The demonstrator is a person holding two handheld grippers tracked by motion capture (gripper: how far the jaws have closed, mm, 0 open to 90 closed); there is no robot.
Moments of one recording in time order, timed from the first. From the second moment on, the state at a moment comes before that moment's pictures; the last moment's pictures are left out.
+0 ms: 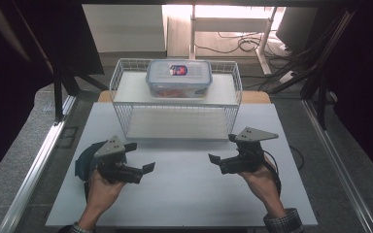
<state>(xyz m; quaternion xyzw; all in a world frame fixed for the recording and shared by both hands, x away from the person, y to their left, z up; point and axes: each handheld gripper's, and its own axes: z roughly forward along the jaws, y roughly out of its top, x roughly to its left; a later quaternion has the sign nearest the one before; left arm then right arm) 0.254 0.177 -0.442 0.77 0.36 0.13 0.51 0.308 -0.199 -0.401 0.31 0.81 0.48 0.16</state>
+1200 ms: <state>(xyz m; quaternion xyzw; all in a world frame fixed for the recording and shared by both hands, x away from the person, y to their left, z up) 0.215 0.149 -0.525 0.82 0.36 0.14 0.43 0.251 -0.215 -0.491 0.33 0.83 0.43 0.17</state>
